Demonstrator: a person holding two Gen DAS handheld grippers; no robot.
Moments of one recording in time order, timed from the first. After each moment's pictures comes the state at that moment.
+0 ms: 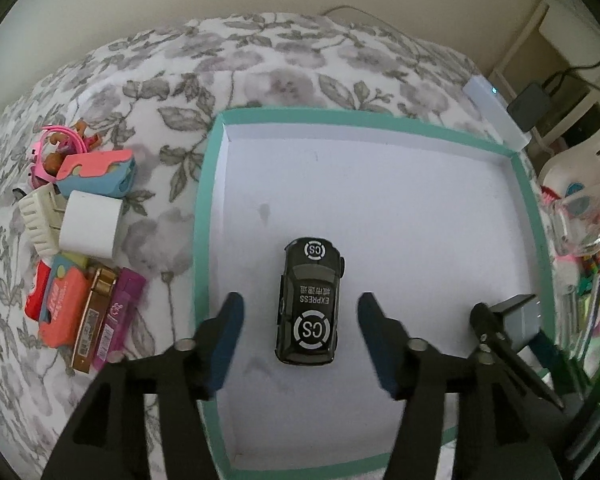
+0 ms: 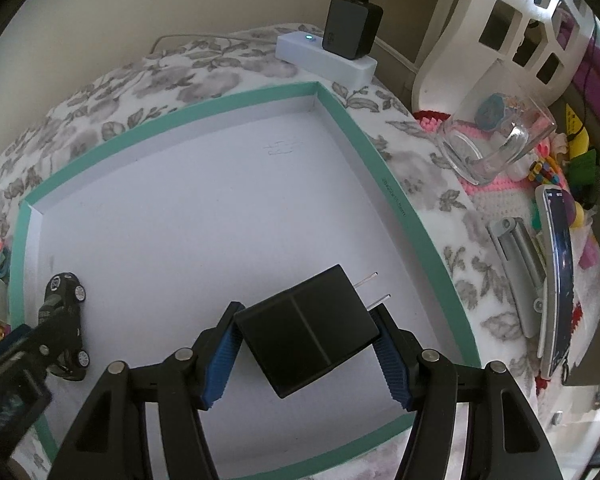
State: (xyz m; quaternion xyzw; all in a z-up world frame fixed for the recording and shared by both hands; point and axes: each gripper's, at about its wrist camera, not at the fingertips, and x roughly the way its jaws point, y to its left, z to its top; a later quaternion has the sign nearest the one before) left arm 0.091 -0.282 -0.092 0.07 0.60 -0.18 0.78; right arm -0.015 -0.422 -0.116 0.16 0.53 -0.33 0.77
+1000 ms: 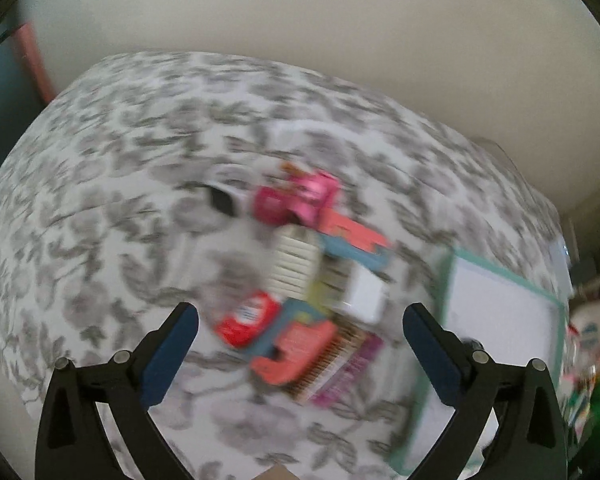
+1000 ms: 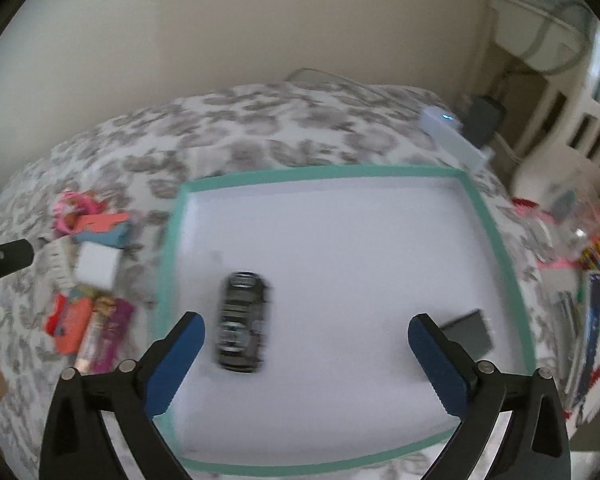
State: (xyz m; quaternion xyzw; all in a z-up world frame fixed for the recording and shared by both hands) left arm 0.138 -0.095 -0.035 -0.06 0.54 -0.02 0.84; right arm 0.031 -0.317 -0.066 0.11 0.49 -0.19 0.84
